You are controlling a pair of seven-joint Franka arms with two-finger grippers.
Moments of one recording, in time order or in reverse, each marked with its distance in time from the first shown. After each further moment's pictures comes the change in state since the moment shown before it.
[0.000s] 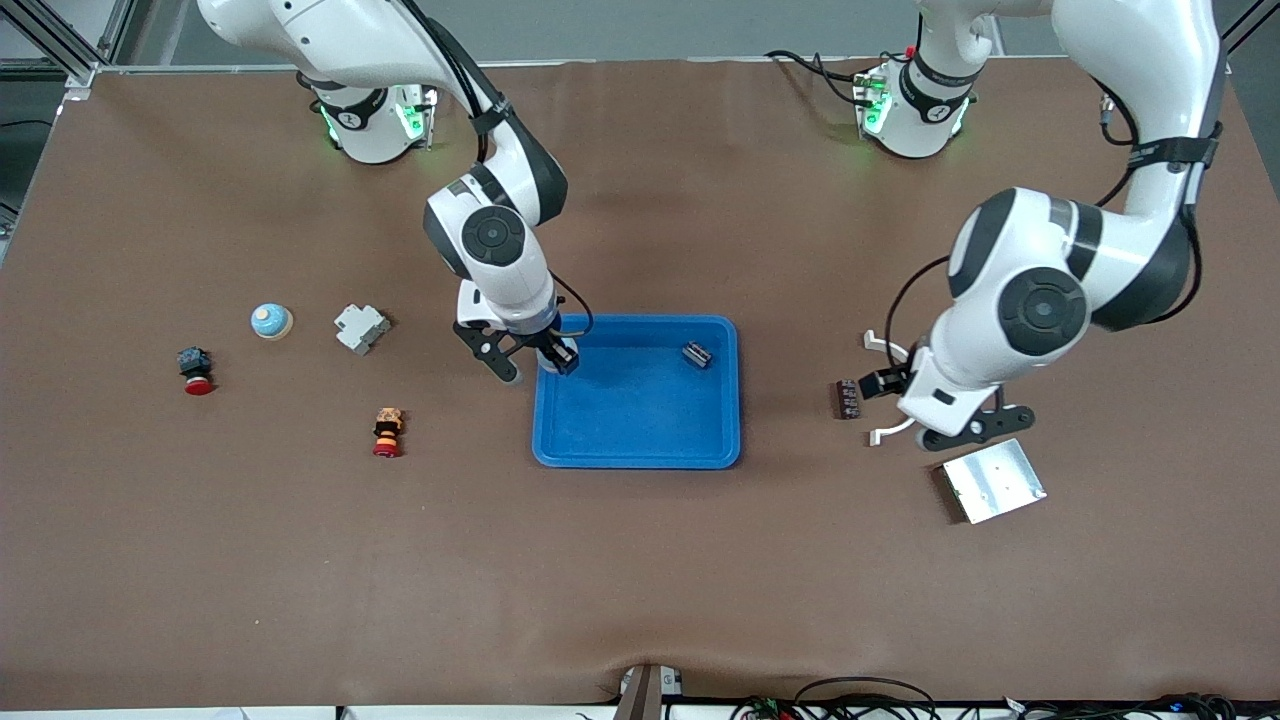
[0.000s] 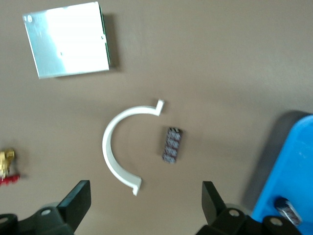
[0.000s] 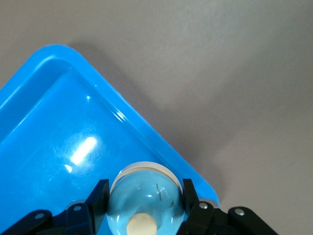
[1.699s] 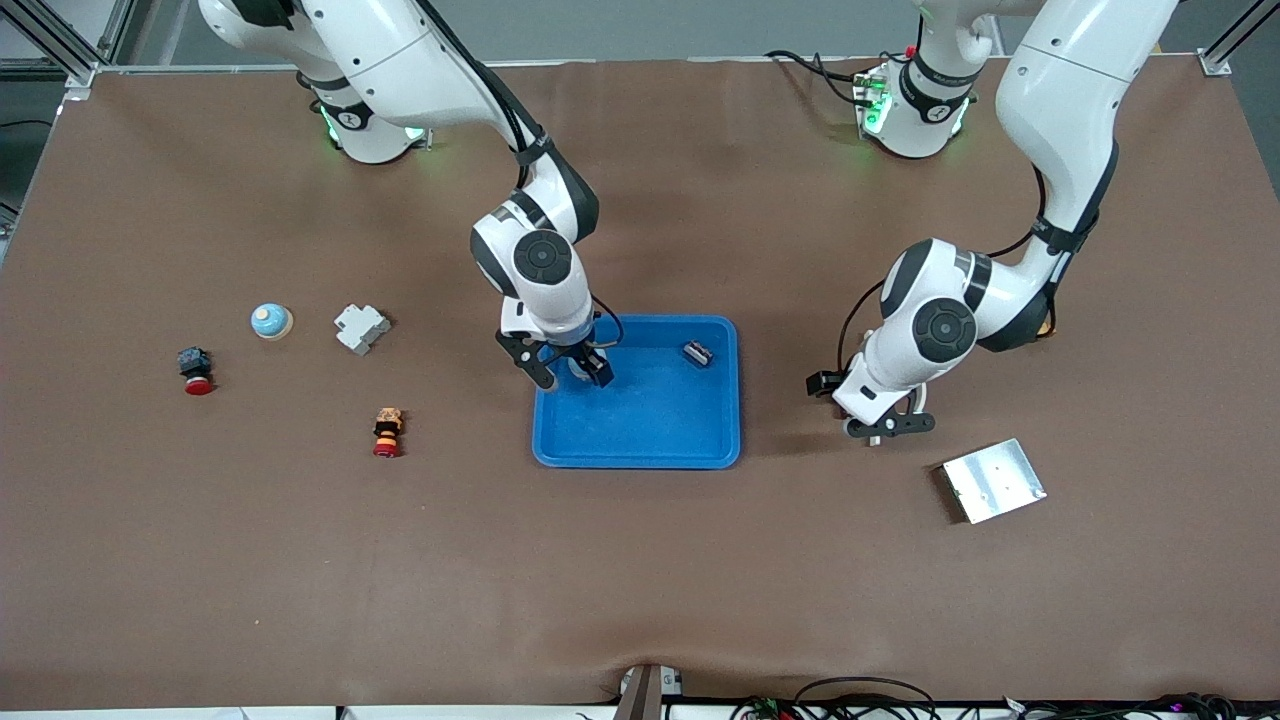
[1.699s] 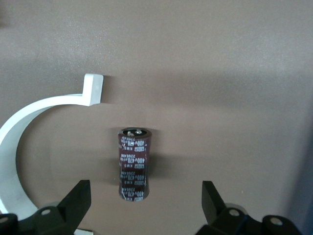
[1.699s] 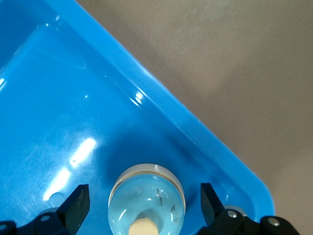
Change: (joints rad) left arm 0.001 0.128 -0.039 -0.323 0.000 0.480 0.060; right arm 0.055 0.156 -0.013 0.111 -0.005 0.014 0.078
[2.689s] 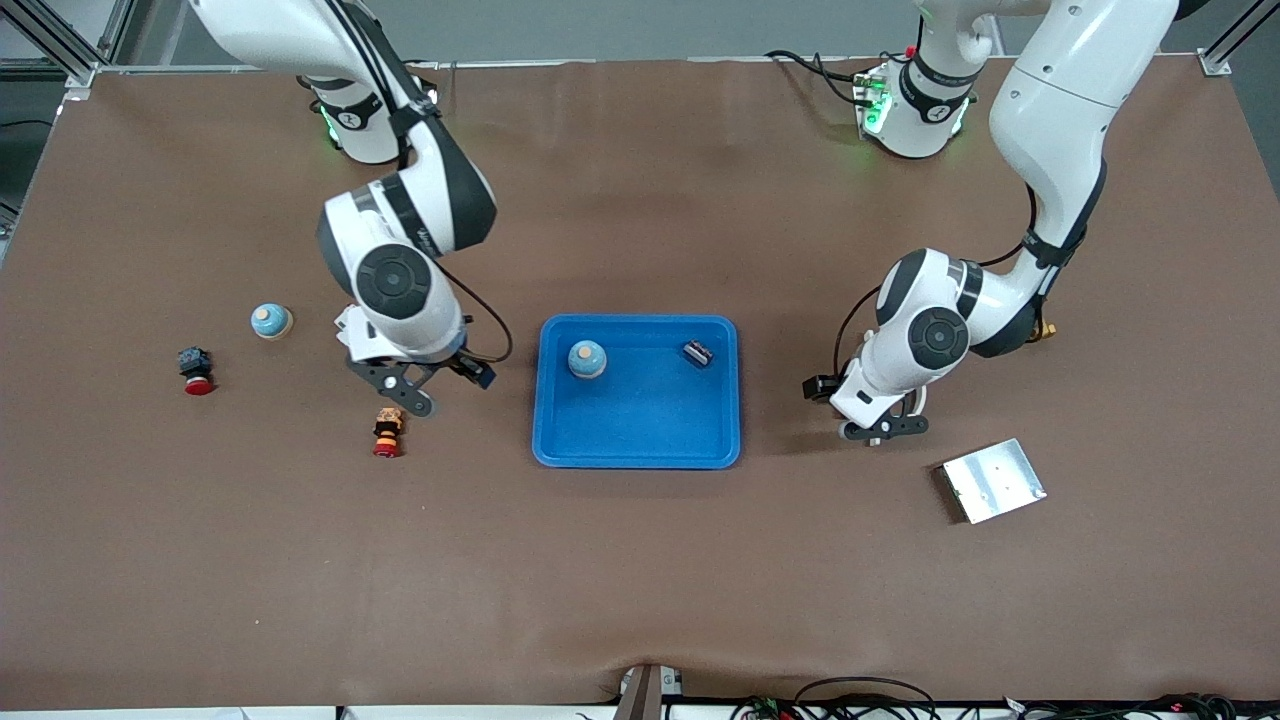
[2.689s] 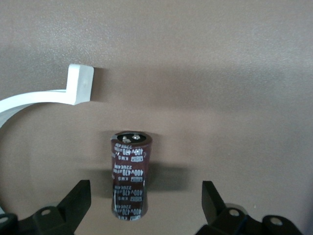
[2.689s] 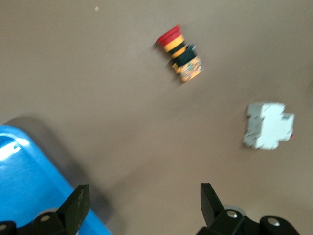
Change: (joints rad) left arm 0.004 0.051 0.003 -0.006 0.000 0.045 -0.009; right arm -0.231 -0.281 -0.042 0.003 -0.071 -0.465 -0.507
